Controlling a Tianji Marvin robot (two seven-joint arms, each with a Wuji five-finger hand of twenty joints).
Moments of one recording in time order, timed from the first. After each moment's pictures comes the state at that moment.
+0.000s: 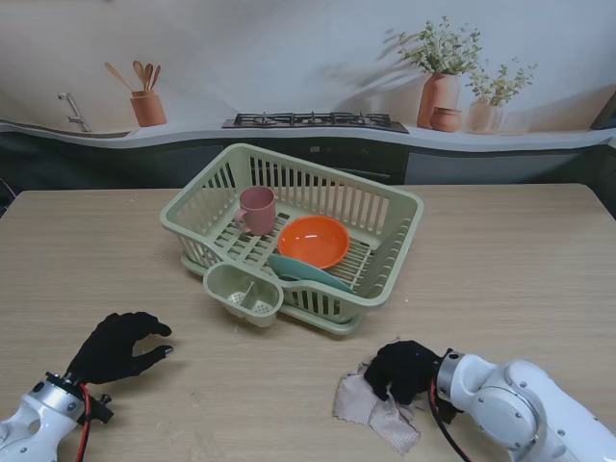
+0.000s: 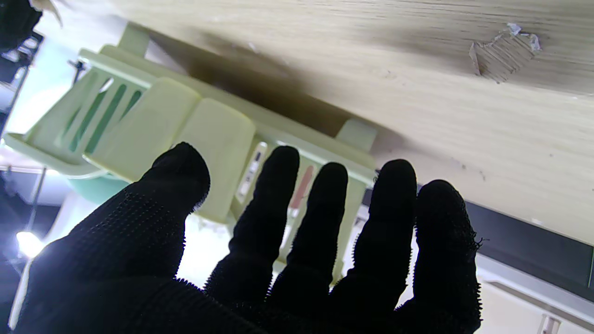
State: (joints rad) left arm 2.05 -1.10 -1.70 -1.66 0.81 -0.59 0.18; right arm -1.78 -0.97 1.26 -1.72 -0.87 -0.43 0.37; left_hand 0.64 -0.43 0.67 -0.13 0.92 0.26 0.37 0.32 0.76 0.37 0.55 0.40 0.62 0.54 0.78 0.66 0.31 0.59 1.18 0.69; right_hand 0.83 -0.93 1.25 -0.24 0.96 -0.03 1.11 0.11 1.02 0.12 0.92 0.55 0.90 0.10 1.25 0.57 0.77 0.08 1.66 0.72
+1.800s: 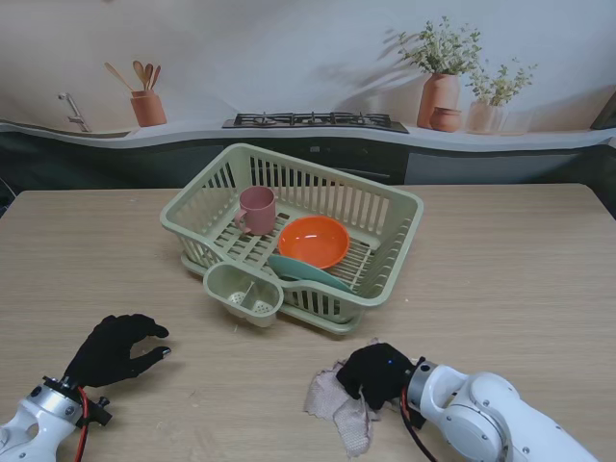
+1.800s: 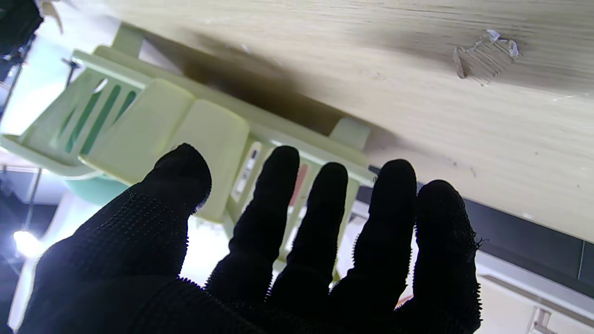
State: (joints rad) left arm 2.06 -1.11 -1.71 -1.65 0.83 -0.59 0.22; right arm -1.76 -0.99 1.12 -1.74 -1.00 -0.33 0.21; left_hand 0.65 -0.41 0.65 -0.13 0.92 0.26 0.37 0.32 0.76 0.37 0.55 0.40 0.62 0.54 0.78 0.66 0.31 0.59 1.18 0.69; right_hand 0.83 -0.88 1.23 -0.24 0.89 -0.01 1.20 0.11 0.98 0.16 1.01 0.45 0.92 0.11 1.32 0.55 0.80 0.11 1.71 0.72
